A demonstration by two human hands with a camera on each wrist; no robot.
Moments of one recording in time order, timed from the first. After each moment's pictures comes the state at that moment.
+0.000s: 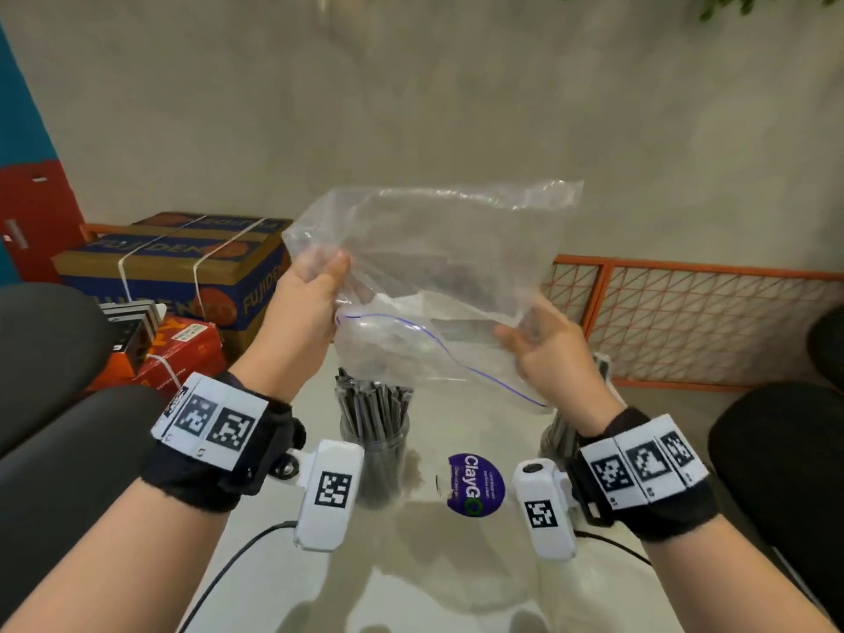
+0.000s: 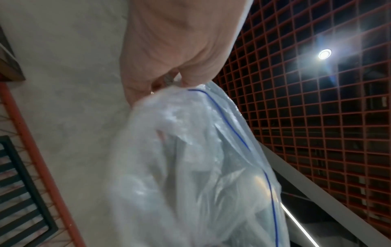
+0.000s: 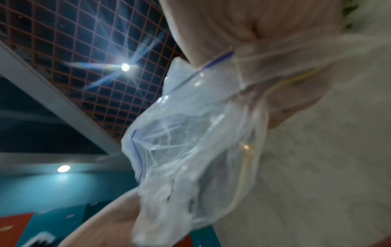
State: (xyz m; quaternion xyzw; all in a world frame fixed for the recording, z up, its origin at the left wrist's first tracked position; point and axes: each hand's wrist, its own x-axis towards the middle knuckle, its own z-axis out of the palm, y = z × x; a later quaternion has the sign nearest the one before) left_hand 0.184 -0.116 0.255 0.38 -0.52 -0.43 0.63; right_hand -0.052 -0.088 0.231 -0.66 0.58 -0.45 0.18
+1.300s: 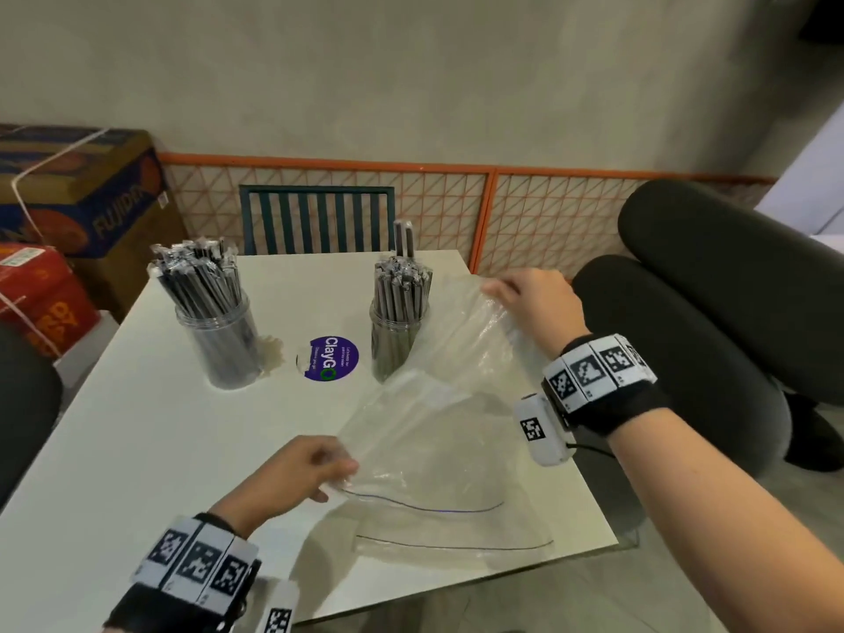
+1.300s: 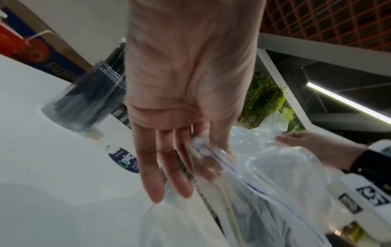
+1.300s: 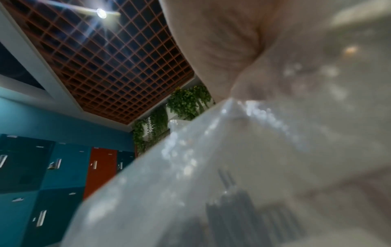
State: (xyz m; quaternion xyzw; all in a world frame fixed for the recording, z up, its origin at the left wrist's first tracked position) left_hand 0.037 0.089 0.066 0.50 -0.67 -0.53 0.14; right_hand -0.257 0.056 0.188 -0.63 0.74 -0.23 0.01
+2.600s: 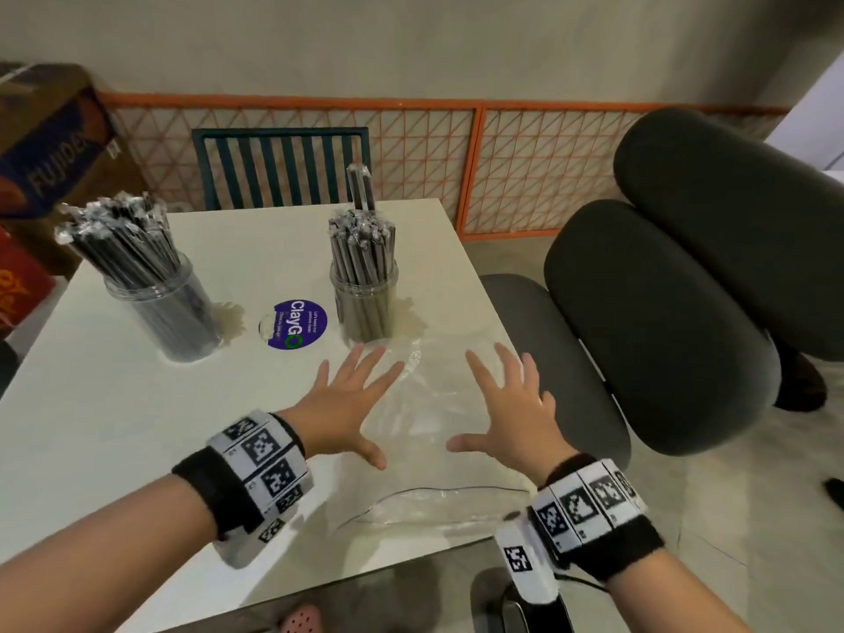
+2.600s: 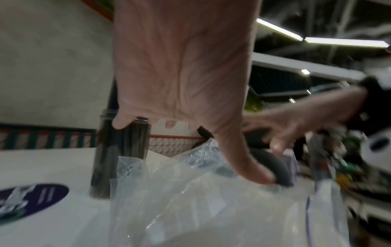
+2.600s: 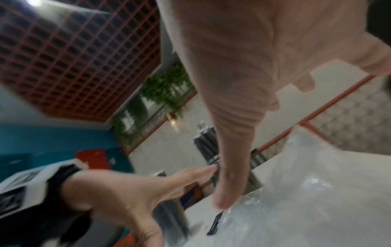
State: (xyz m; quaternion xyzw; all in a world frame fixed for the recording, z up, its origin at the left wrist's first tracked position) left_hand -0.057 0.045 0.053 0.40 -0.88 -0.20 -0.14; right_hand -0.267 0.136 0.065 -0.62 0.77 -0.01 0.18
